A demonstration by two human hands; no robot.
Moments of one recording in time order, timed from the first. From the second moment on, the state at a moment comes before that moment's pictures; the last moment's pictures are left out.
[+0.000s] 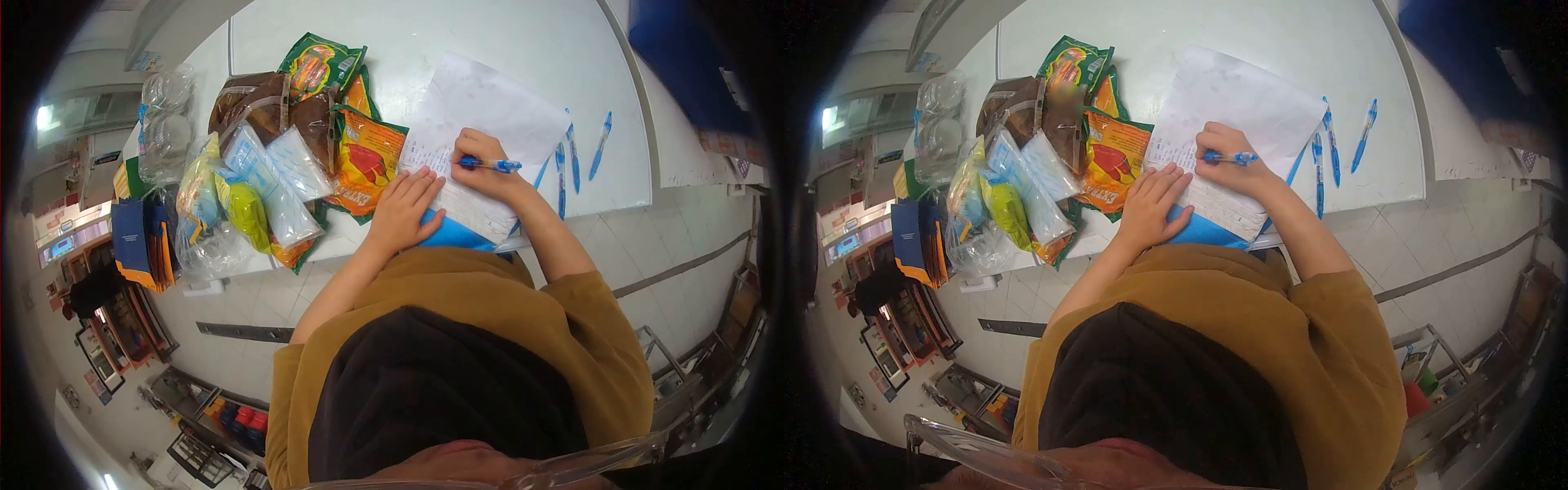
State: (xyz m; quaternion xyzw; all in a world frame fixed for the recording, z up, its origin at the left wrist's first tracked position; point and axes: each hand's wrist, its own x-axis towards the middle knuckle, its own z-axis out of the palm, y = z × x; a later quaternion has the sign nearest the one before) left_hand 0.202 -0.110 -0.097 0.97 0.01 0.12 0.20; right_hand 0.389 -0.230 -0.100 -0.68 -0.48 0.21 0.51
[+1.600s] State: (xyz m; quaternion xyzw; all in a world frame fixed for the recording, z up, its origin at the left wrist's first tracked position) left_hand 0.145 -0.113 -0.086 0.91 0.03 0.32 0.28; right_hand 0.402 -0.312 -0.060 -0.68 -0.35 0.02 0.65
